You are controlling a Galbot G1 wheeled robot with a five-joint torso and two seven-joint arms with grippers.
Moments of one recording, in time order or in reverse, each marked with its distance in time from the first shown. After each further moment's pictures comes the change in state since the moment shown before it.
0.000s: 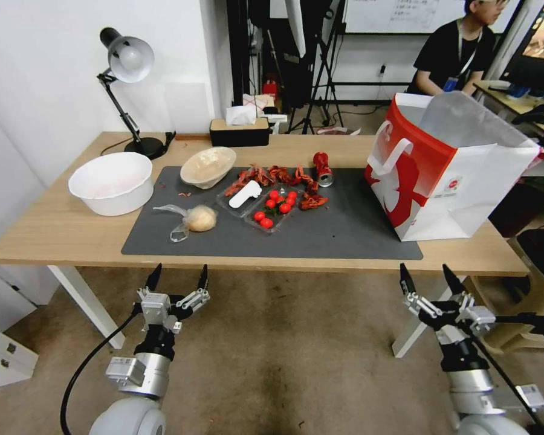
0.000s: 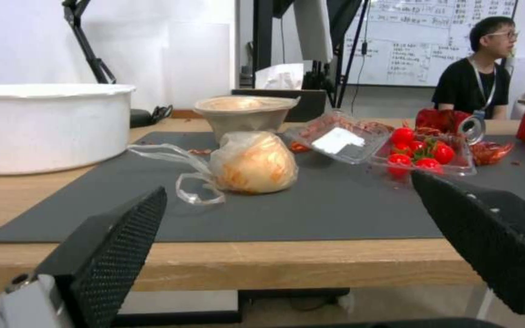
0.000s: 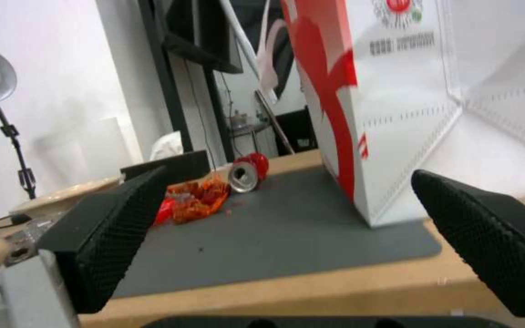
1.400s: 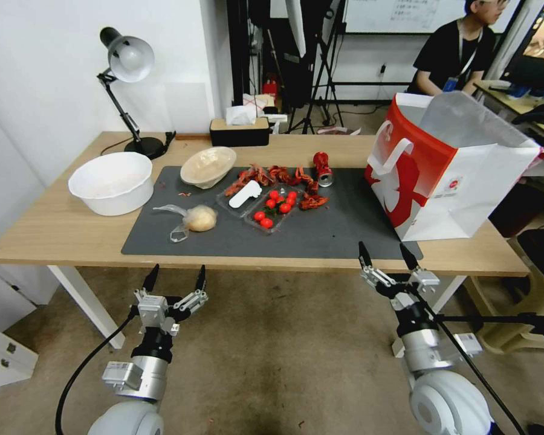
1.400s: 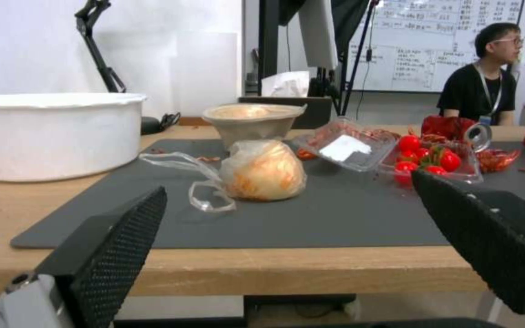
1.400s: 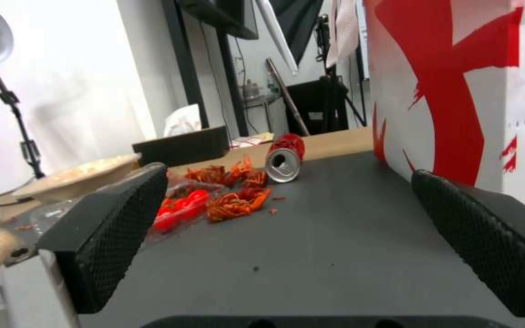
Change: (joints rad) left arm 0.014 -0.004 -0.012 -0.007 0.000 -0.023 0.000; right arm 0.211 -0.010 -0.170 0.064 -0.143 -0.260 0.212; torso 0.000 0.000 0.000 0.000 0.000
